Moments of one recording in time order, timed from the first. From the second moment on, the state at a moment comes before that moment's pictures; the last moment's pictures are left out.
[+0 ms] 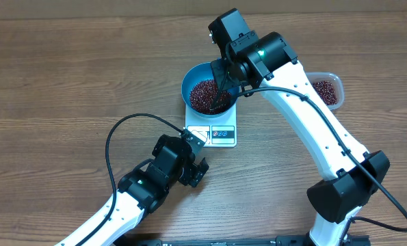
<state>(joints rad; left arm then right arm) -0.67 1.15 0.54 -0.24 -0.13 0.03 0.56 1.93 2.04 -1.23 0.14 0.22</state>
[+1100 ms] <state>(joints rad) -0.67 1.15 0.54 -0.24 -0.13 0.03 0.39 1.93 2.04 -1.20 -0.32 0.28</state>
